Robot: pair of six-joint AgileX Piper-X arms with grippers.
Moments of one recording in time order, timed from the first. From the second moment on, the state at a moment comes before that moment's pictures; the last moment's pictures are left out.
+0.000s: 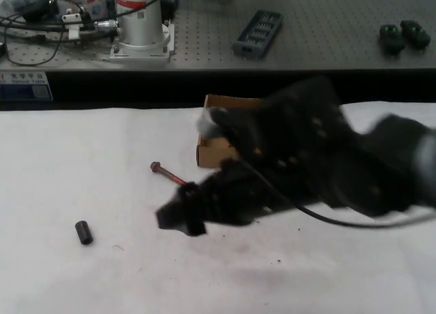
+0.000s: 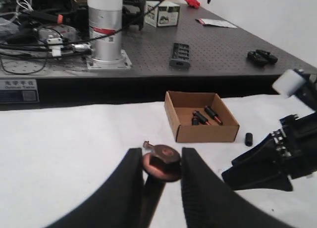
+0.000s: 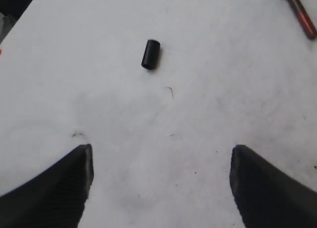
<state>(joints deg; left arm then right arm) -36.3 9.8 -25.5 32.4 -17.5 -13.0 49.4 94.5 -59.4 14.6 -16.6 20.0</state>
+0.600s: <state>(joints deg) -36.3 -0.3 -25.6 36.7 -17.8 -10.6 55.9 121.5 -97.7 34.5 -10.4 11.4</state>
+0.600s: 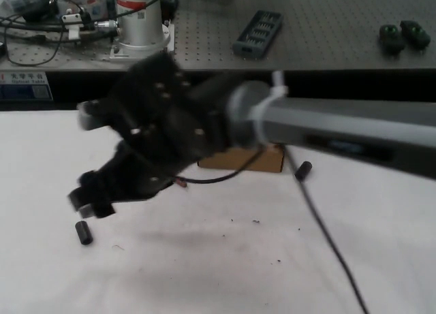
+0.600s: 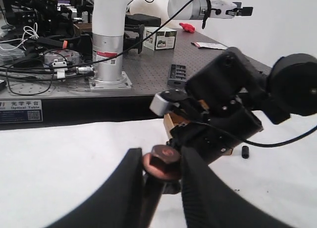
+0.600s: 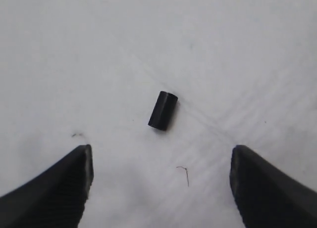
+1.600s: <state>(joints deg) -36.3 -0.3 -25.6 37.0 -14.8 -10.9 57.9 144.4 -124.8 47.1 3.9 9.3</state>
